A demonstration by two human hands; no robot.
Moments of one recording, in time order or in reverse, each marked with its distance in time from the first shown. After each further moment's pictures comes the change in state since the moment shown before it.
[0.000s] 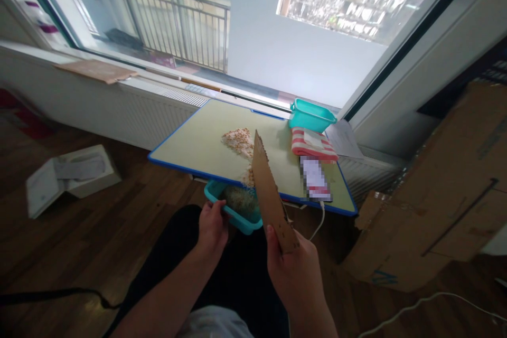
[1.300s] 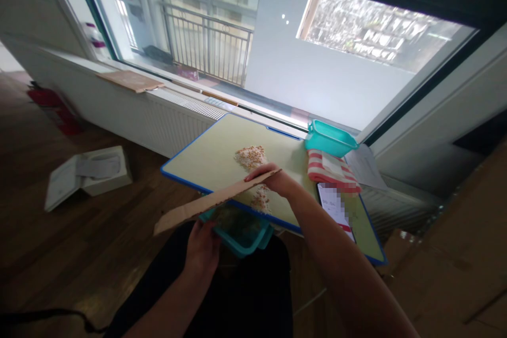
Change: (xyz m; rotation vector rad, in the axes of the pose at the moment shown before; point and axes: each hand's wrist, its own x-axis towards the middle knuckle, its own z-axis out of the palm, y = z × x) left_hand 0.019 0.024 -0.006 -0.186 0.035 0.062; right_hand 0.221 0.011 0.112 1.102 -0.807 -0.283
